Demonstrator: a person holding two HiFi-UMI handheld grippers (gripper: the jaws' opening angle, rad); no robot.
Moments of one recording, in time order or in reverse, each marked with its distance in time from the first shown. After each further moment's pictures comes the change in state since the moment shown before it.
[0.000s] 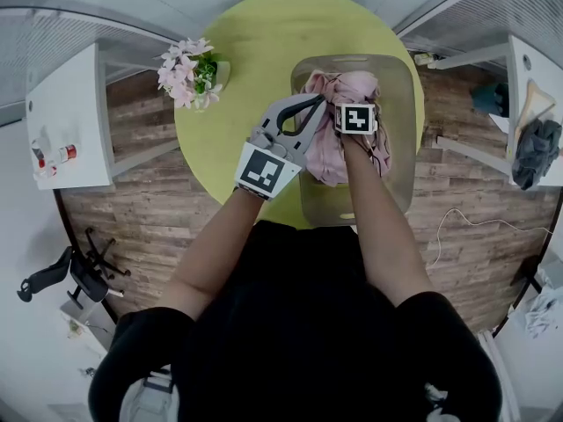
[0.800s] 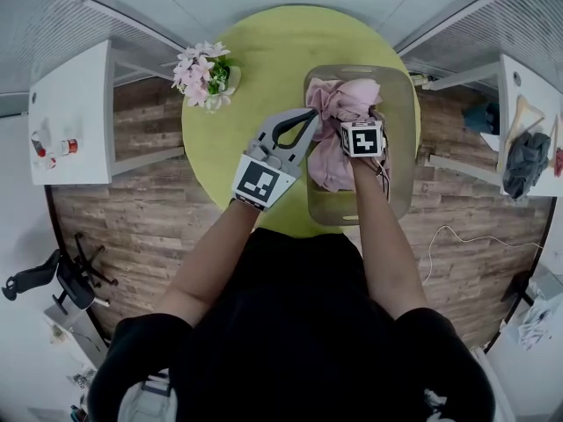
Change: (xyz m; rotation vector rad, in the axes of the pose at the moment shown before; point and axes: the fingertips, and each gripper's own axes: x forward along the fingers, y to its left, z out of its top) left arm -0.048 0.001 0.009 -0.010 -0.025 0.042; right arm -0.063 0.023 0.018 -0.182 -0.099 0.010
